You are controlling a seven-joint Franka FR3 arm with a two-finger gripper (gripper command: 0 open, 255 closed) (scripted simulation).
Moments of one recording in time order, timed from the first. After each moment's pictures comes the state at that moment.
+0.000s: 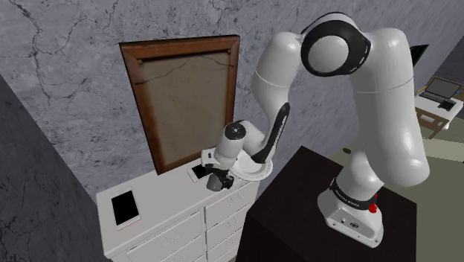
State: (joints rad) arm 0.38 0.55 -0.11 -2.36 -1.23 3.16 -0.12
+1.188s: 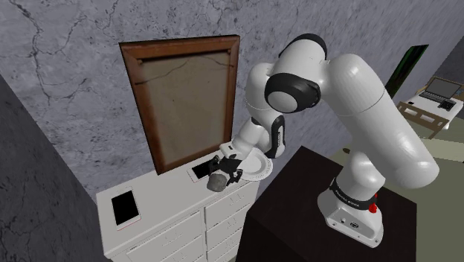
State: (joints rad) arm 0.60 0.86 -0.56 -2.31 -1.21 3.98 -0.55
